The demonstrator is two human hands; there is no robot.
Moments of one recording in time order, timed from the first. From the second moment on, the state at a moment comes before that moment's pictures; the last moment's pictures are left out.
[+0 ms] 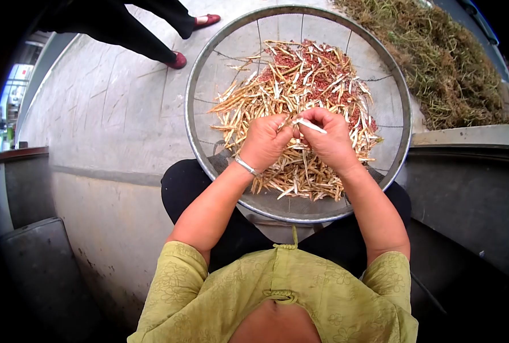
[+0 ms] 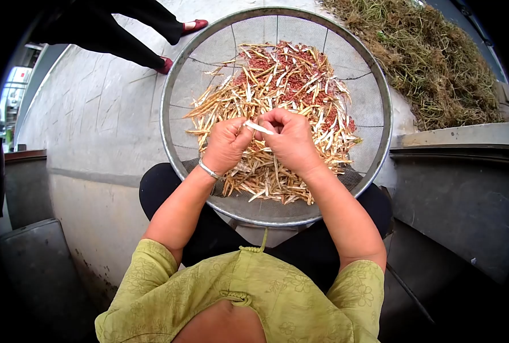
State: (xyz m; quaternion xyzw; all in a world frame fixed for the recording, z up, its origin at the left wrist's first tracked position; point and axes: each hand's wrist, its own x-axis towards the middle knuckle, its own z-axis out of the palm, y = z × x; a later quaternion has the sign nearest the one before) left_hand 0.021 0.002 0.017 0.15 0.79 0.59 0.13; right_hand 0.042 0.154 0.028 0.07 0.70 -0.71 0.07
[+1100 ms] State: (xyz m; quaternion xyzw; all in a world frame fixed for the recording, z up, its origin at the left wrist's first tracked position) left_hand 0.023 0.005 0.020 0.17 0.83 0.52 0.02; right_hand 0.037 0.153 0.026 0.11 0.64 -0.75 0.08
